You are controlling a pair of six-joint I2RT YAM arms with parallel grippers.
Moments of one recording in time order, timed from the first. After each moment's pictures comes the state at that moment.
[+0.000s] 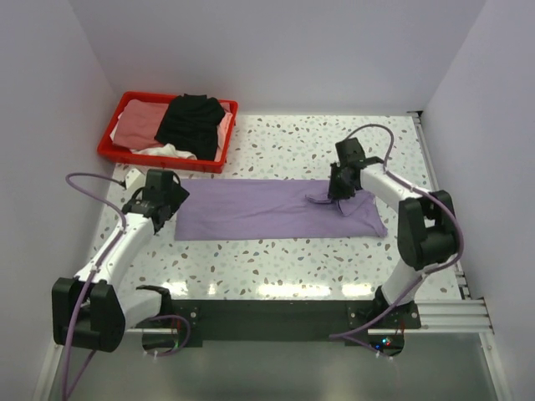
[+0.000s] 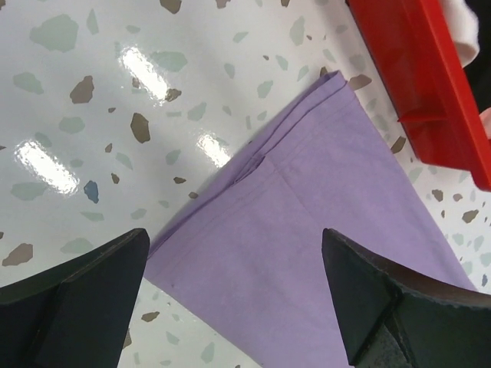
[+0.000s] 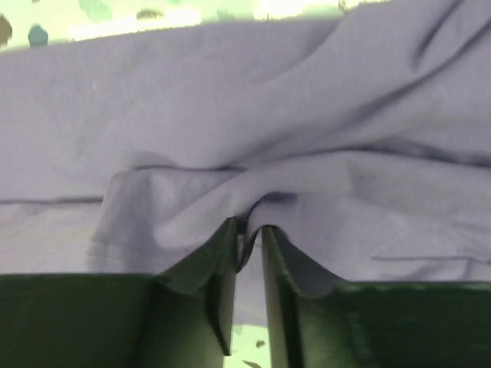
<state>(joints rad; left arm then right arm) -0.12 1.14 0.76 -0.53 -0.43 -0.98 0.27 1.69 1.14 -0.53 0.02 0.42</state>
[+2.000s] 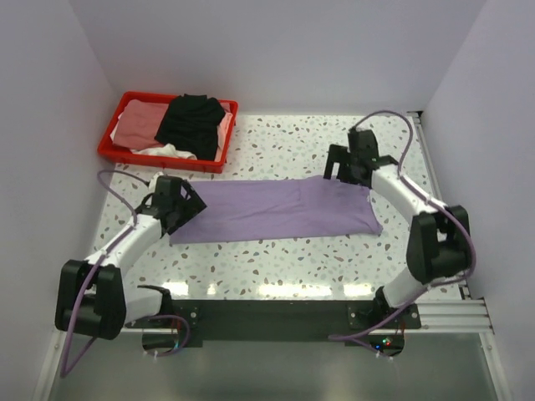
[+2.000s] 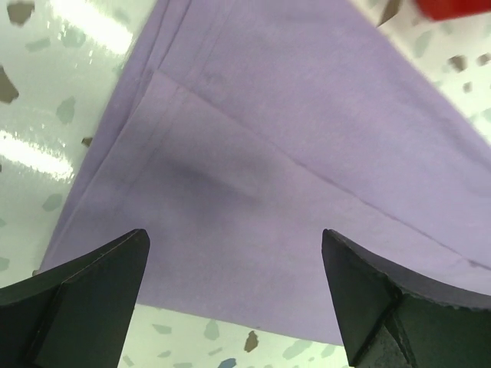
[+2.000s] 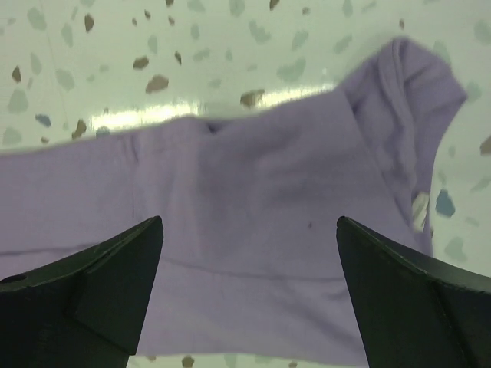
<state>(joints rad) -0.16 1.24 0.63 -0.34 -0.15 -0.80 0.23 1.68 1.24 -0.44 0.12 0.36</state>
